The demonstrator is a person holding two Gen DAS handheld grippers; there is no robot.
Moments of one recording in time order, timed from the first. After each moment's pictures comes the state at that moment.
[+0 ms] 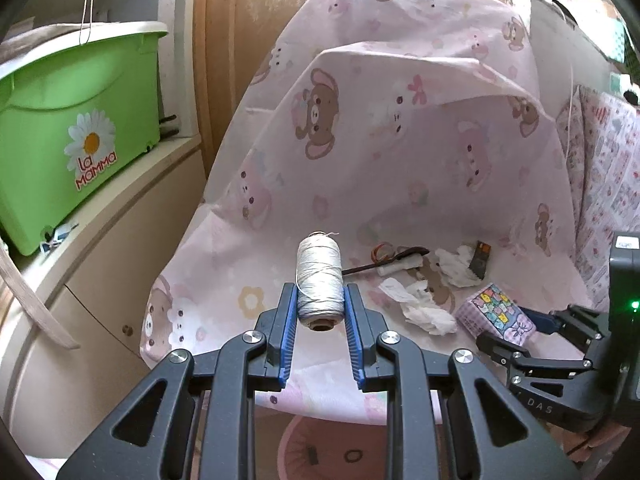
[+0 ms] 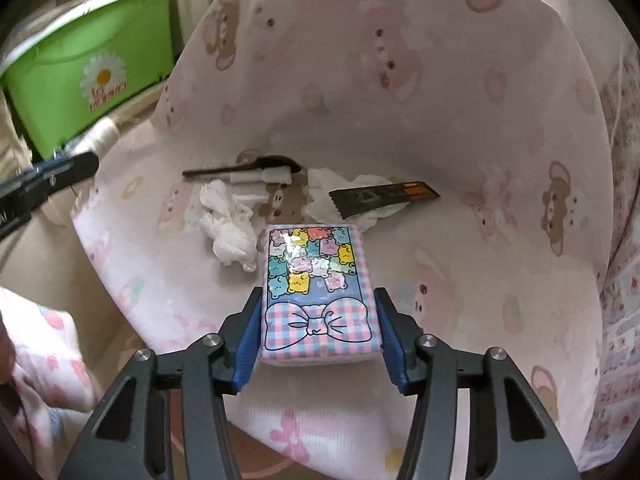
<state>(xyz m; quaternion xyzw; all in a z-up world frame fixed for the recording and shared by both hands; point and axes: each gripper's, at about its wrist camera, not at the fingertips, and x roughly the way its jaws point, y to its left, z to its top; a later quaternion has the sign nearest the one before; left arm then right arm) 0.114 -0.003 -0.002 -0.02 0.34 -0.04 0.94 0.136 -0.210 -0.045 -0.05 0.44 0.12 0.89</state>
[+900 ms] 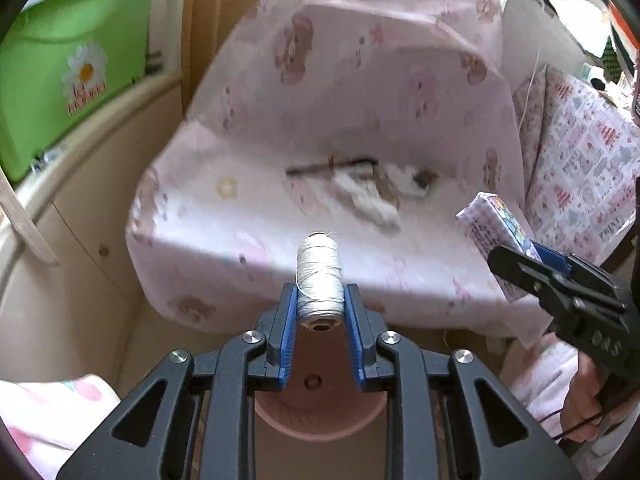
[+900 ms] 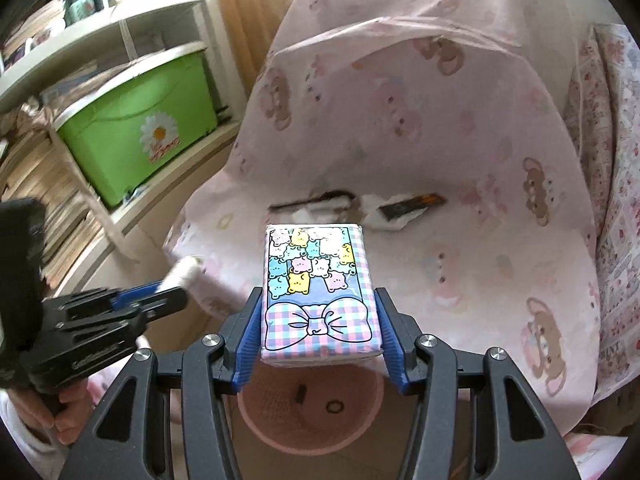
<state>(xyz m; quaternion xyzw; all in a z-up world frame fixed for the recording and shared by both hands) 0.039 0.001 -0.017 -0.06 0.44 -0.10 0.89 0.039 -0.210 0.021 0.03 0.40 0.17 0.90</state>
